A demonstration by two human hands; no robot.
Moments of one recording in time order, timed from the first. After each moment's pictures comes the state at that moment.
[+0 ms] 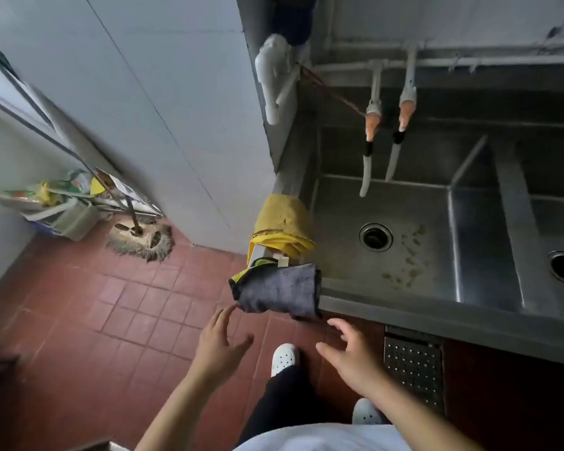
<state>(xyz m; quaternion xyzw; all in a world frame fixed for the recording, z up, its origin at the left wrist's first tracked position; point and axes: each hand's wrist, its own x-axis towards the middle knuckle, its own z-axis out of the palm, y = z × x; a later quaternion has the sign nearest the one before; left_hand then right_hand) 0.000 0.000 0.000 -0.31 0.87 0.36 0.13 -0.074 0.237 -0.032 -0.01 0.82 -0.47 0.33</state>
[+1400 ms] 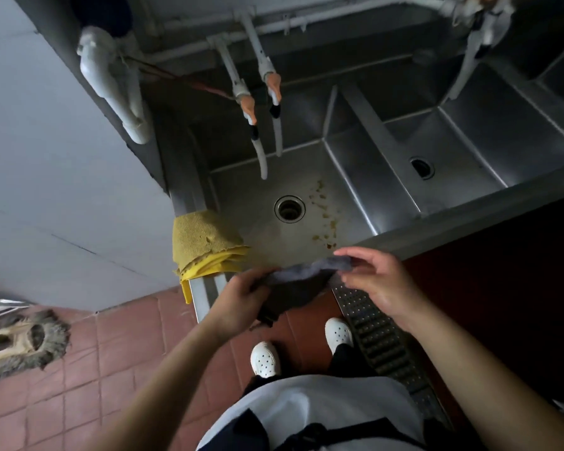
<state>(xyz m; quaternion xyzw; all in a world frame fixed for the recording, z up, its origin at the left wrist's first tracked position) -0.157 0.005 0.037 0.09 0.82 0.51 0.26 -0.110 0.248 0.072 0.20 0.75 -0.62 0.11</state>
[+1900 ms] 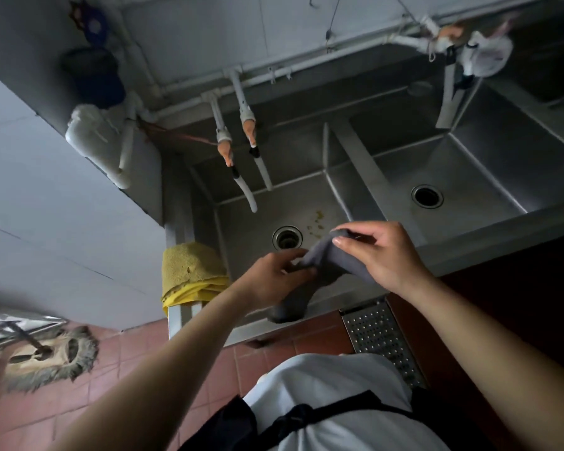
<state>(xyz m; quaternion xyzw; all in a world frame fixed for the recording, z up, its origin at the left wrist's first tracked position) -0.200 0.164 0.090 0.13 0.89 0.35 0.28 -0.170 0.379 0.088 0.00 0.82 -0.57 -0.06</state>
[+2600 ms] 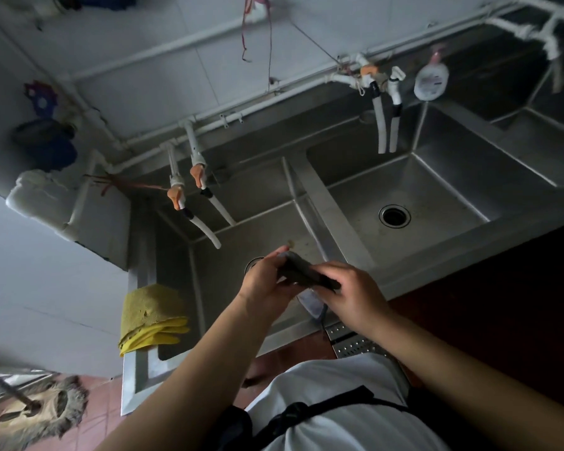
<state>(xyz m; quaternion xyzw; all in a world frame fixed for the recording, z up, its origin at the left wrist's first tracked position) -0.205 0.327 0.100 -0.31 0.48 0.78 0.24 -0.147 0.471 0.040 -0.06 0.86 -0.50 -0.08</state>
